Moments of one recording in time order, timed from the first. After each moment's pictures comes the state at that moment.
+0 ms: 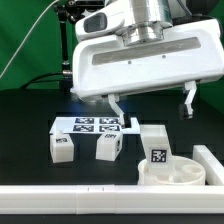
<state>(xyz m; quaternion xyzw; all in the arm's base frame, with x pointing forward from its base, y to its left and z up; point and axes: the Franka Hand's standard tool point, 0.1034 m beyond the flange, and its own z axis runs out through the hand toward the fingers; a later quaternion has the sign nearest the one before) 0.649 0.034 0.111 -0.97 0.06 -0.22 0.08</state>
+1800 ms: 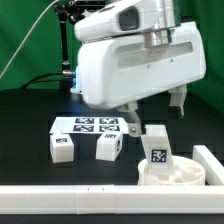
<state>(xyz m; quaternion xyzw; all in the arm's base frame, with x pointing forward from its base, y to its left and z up) 0.654 0.039 0.107 -0.93 -0.35 -0.08 0.05</state>
